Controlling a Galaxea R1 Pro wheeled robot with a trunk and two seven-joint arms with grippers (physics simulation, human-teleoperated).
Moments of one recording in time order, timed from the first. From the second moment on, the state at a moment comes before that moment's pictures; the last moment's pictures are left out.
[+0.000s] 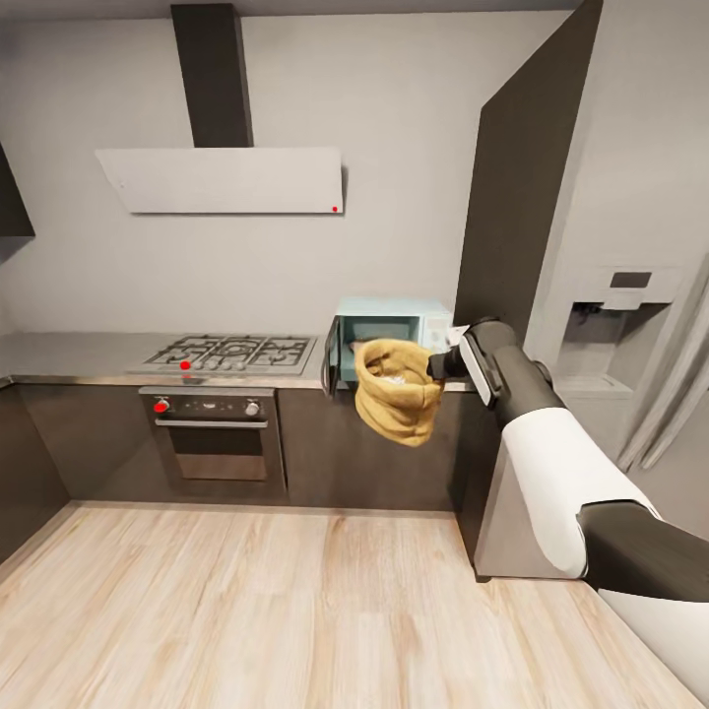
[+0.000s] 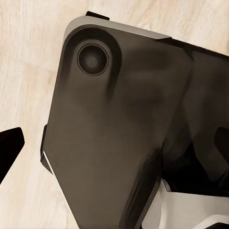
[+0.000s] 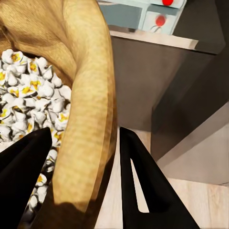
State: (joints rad) left arm 0.00 -0.02 0.02 -0.07 0.26 -0.01 -0.01; right arm -1.26 0.06 0.07 -0.77 0.12 1.04 0.08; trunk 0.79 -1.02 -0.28
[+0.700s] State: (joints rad) left arm 0.00 -0.02 0.02 -0.07 0.26 -0.01 -0.01; right arm -1.26 0.06 0.07 -0.75 0.12 1.04 0.07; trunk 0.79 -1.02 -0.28
